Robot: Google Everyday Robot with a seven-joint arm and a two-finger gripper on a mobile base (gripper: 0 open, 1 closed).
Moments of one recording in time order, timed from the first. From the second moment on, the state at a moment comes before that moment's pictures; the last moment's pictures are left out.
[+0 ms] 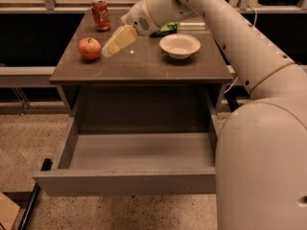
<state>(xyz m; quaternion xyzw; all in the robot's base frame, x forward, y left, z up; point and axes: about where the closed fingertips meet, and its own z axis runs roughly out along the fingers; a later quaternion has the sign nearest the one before) 0.721 0.102 0.936 -0.56 0.67 0.29 0.39</state>
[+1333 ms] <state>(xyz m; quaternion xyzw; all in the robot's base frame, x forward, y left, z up) 0.772 0.172 0.875 -0.47 0.70 0.29 0.45</state>
